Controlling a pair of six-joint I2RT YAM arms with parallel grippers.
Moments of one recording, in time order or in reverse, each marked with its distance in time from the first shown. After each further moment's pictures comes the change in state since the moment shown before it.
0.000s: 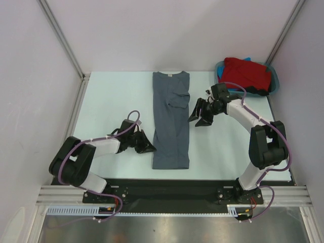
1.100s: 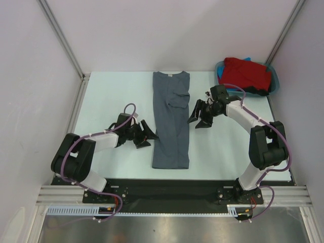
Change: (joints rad) left arm 0.087 0.018 0.073 0.006 0.027 0.018; right arm 0.008 -0.006 -0.035 0.013 0.009 0.018
